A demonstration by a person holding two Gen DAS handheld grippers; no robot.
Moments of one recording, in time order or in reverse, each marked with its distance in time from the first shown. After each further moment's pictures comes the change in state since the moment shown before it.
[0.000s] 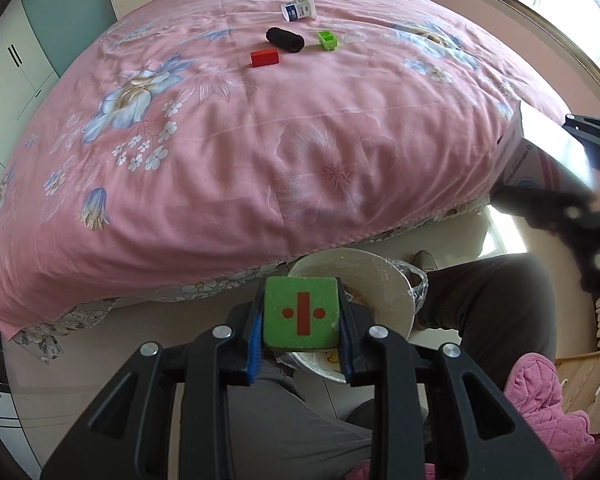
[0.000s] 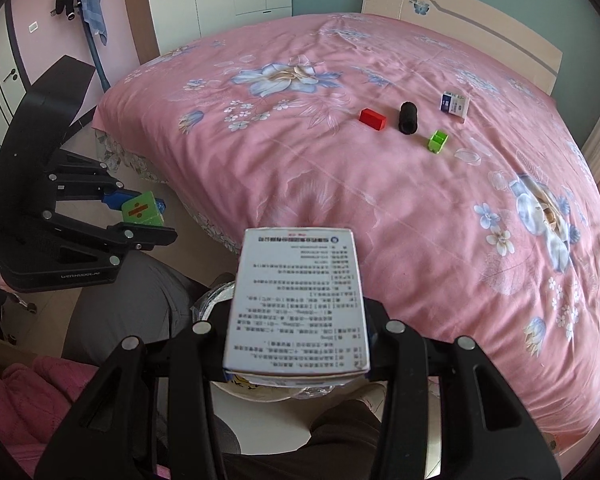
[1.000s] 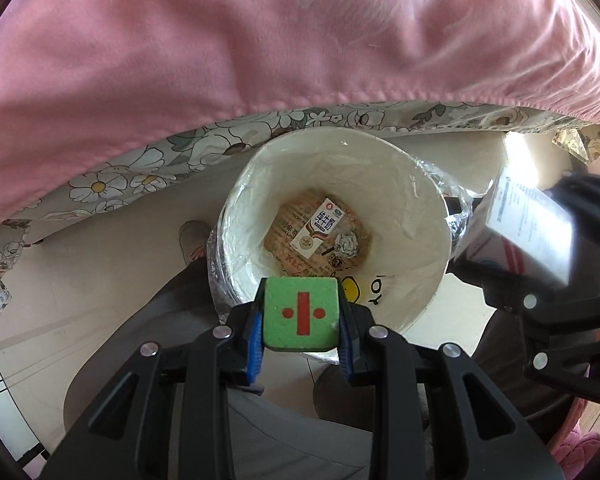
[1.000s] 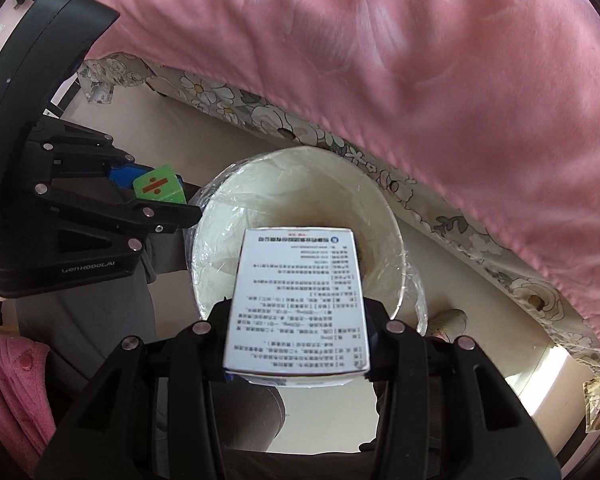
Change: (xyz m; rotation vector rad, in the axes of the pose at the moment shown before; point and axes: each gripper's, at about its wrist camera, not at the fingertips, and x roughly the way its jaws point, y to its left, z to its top) left arm 0.188 -0.008 -0.053 -0.078 0.360 -0.085; right arm 0.188 0.016 -0.101 0.116 0.336 0.157
